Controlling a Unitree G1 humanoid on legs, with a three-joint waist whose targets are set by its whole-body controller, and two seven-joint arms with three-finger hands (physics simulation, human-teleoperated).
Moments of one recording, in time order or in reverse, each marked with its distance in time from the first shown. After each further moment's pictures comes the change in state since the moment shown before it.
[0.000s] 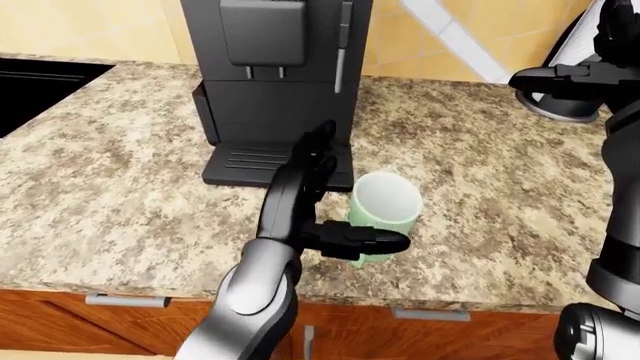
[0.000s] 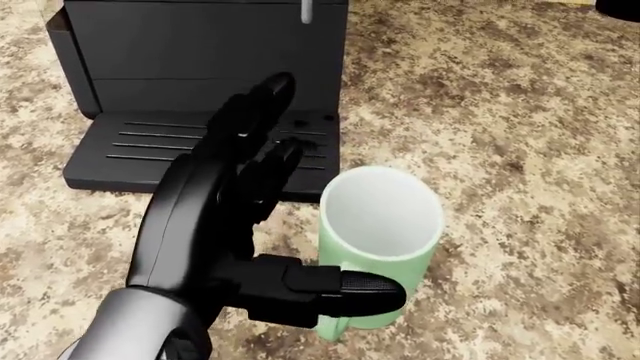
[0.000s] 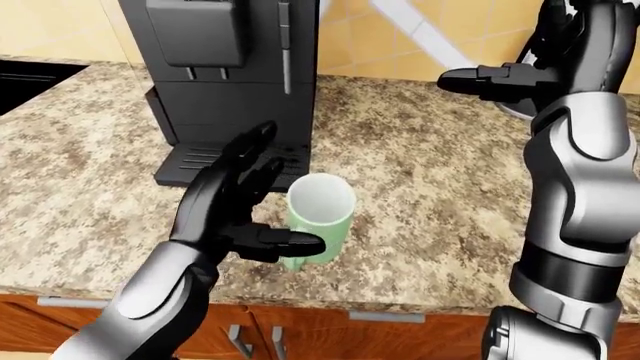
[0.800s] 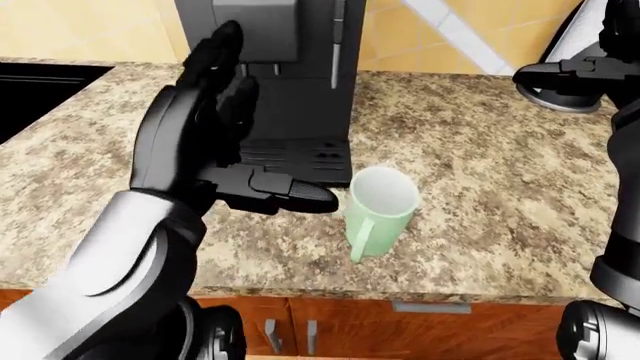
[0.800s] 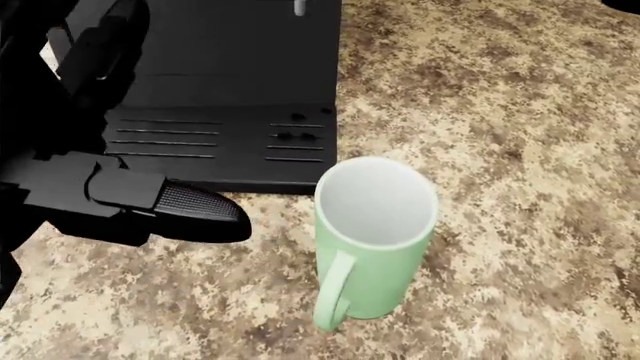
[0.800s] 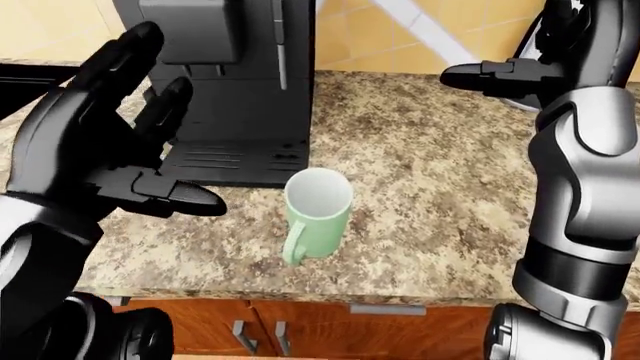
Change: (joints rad) left arm -0.403 0.288 0.589 -0.083 -0.644 0.253 0.162; right arm -0.015 -0.013 -0.001 0.008 -0.001 0.007 0.003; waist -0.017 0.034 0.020
